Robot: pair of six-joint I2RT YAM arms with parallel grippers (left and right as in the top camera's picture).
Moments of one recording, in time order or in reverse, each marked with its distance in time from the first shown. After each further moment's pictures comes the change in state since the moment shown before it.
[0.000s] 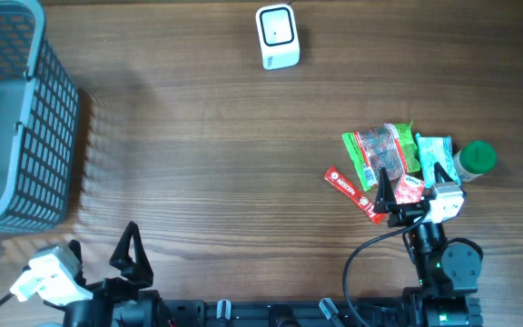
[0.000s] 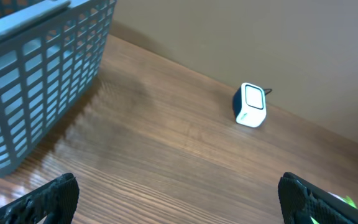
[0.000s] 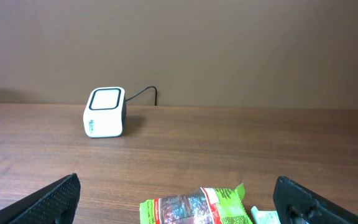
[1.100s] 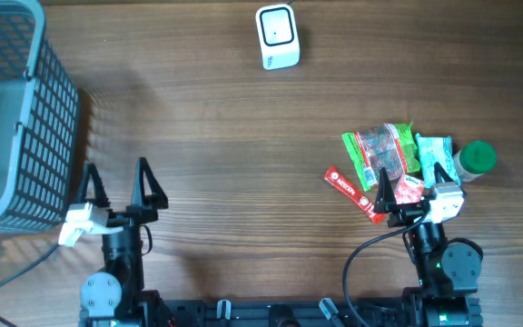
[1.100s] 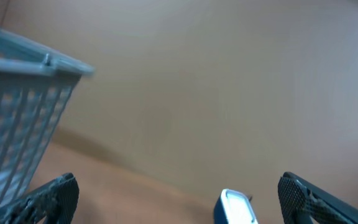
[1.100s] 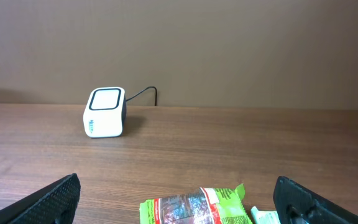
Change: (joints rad) left arm -0.005 -0.114 -0.916 1.399 -0.025 0.000; right arm 0.000 -0.001 0.000 0.000 0.000 0.000
